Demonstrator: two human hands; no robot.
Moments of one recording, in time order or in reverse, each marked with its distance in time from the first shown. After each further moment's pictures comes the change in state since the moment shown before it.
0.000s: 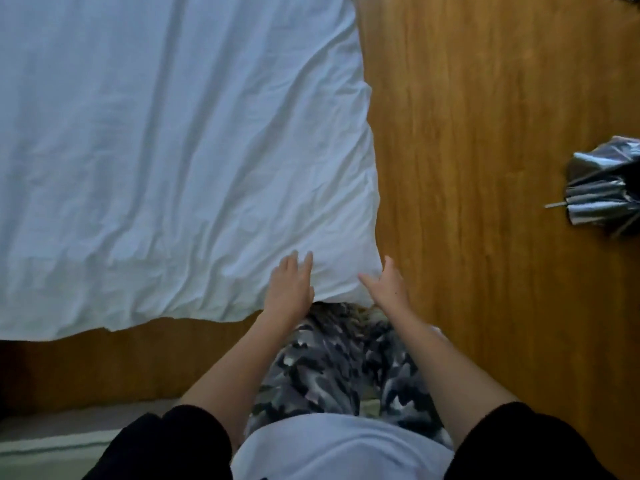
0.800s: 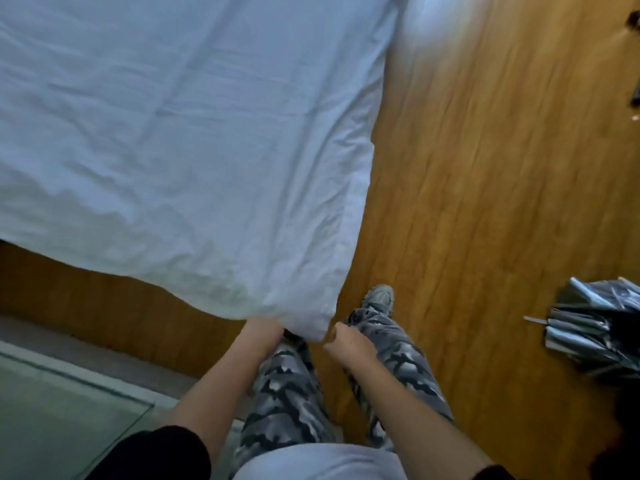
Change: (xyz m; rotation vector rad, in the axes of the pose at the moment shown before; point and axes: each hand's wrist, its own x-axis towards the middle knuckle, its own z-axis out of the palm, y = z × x) left_hand 0.037 0.145 0.022 0.066 -0.400 -0.114; right_hand 0.061 0.047 -0.115 -0.782 -0.444 -0.236
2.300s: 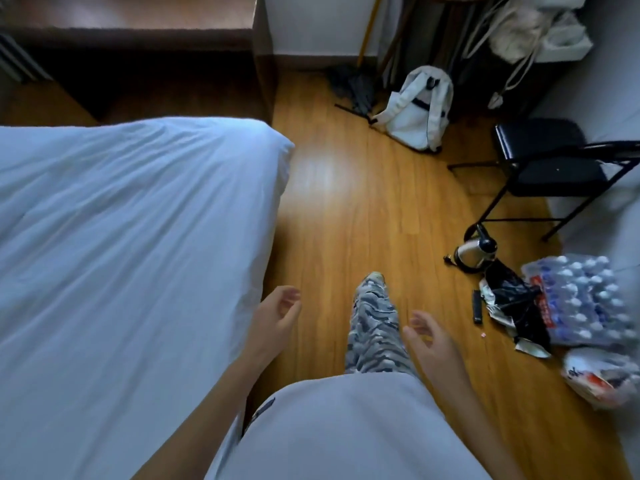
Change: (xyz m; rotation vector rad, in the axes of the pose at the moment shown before) left_hand 0.083 0.112 -0.976 -1.043 0.979 0.259; right_hand -0.081 0.093 -0.945 0.743 0.877 -0.299
